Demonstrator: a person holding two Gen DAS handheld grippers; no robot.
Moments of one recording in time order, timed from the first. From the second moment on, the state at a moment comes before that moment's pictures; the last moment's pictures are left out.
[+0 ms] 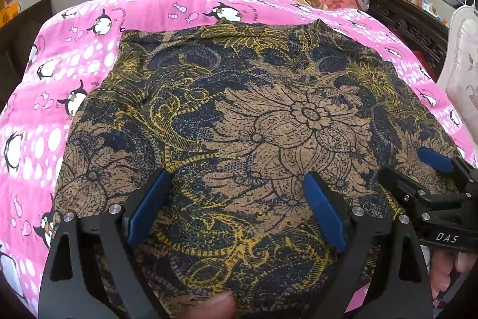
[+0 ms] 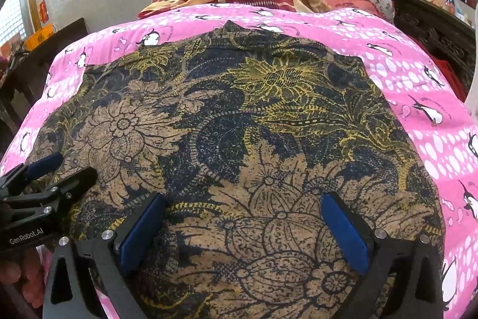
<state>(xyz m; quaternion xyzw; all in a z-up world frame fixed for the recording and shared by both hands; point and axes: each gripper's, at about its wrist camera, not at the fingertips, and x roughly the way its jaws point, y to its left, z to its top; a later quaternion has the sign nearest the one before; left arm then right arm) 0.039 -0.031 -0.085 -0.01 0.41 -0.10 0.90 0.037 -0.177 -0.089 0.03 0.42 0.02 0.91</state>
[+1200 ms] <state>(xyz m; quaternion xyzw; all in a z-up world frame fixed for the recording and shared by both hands) 0.039 -0.043 -0.085 0.03 0.41 -0.08 0.91 0.045 -0.170 -0.091 0.02 0.42 0.01 0.91</state>
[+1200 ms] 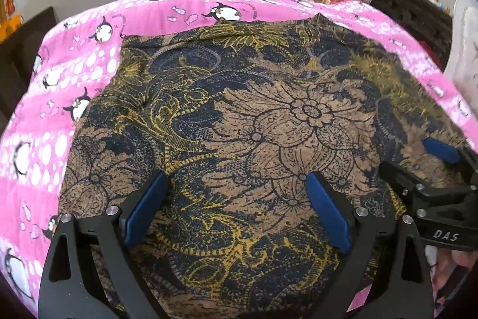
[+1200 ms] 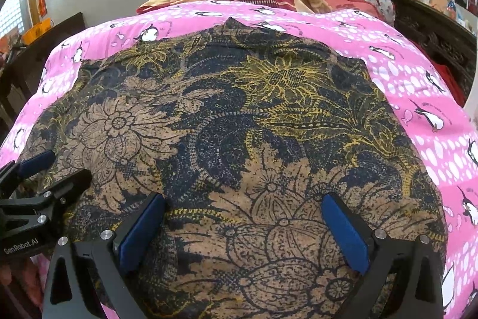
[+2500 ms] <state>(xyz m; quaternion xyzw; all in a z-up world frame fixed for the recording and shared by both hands) 0.006 0.127 -0.106 -0.41 0.40 -0.15 0.81 0.050 -0.169 -0.081 0.01 0.45 0.01 0.89</state>
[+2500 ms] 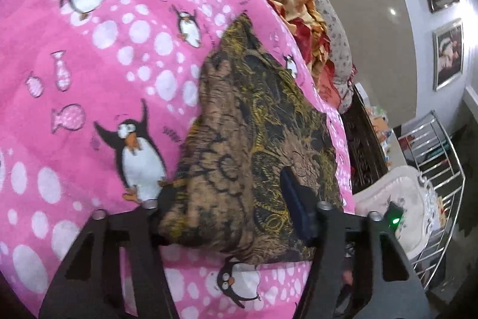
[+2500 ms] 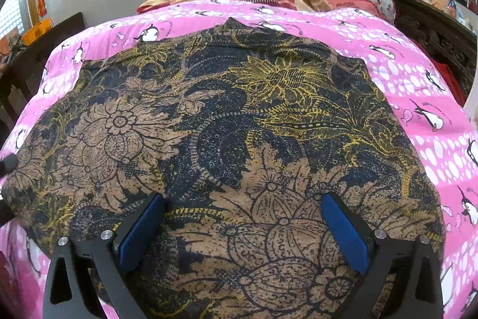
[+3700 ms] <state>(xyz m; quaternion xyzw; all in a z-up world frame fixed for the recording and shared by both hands) -0.008 0.056 -0.024 -0.13 0.27 -0.24 0.92 0.266 0.057 -0.024 -0.18 0.64 0.23 0.72</state>
